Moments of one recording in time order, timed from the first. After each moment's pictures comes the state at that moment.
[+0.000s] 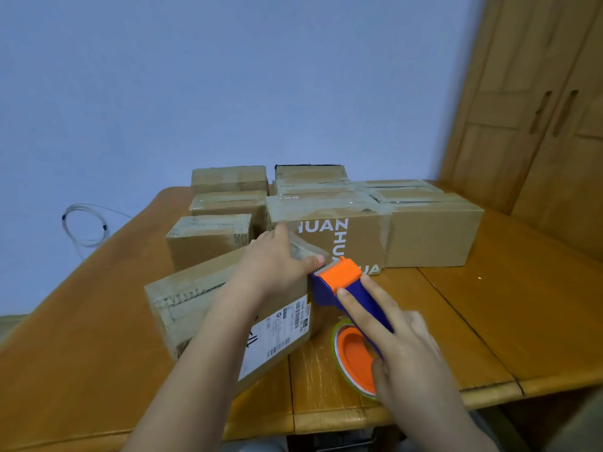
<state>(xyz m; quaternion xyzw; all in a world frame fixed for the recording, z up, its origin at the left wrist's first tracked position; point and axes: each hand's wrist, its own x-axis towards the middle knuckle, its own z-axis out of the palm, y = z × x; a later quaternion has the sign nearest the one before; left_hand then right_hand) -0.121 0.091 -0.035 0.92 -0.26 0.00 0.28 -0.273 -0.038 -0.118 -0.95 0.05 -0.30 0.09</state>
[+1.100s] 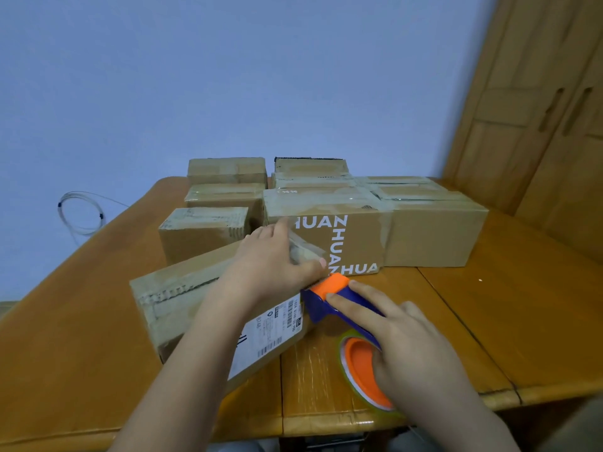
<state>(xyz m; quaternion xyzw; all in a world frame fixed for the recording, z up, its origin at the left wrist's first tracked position) -0.131 0.091 -0.032 0.93 -0.30 0.02 0.21 -0.273 -0.041 -0.068 -0.99 0.05 -0.10 0.06</state>
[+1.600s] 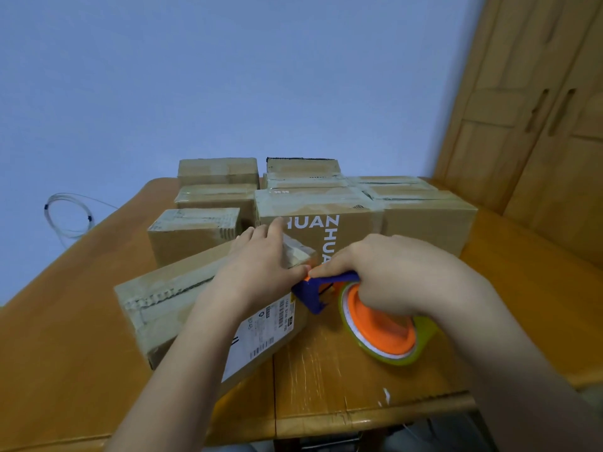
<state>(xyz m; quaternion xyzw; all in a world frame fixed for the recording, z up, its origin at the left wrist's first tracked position) -0.129 0.088 -0.036 0.94 -0.29 0.05 0.18 -0.231 -0.045 0.022 -1.00 -0.01 0.07 -0.03</state>
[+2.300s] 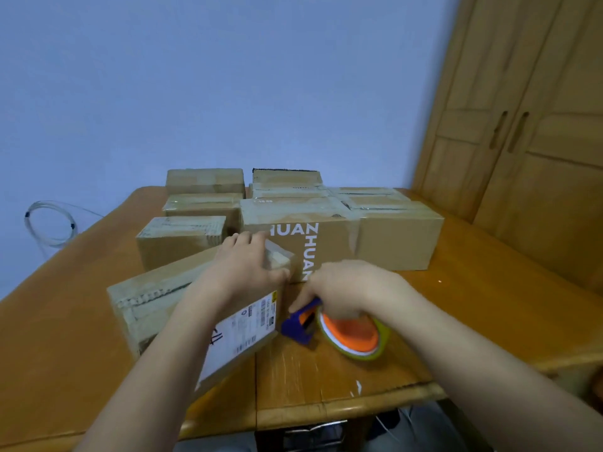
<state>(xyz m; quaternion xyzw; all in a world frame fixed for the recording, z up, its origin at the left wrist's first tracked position) -0.134 0.090 -0.031 0.95 -0.28 0.02 0.13 -0.218 -0.041 -0.003 -0.98 -0.06 0.14 -0.12</state>
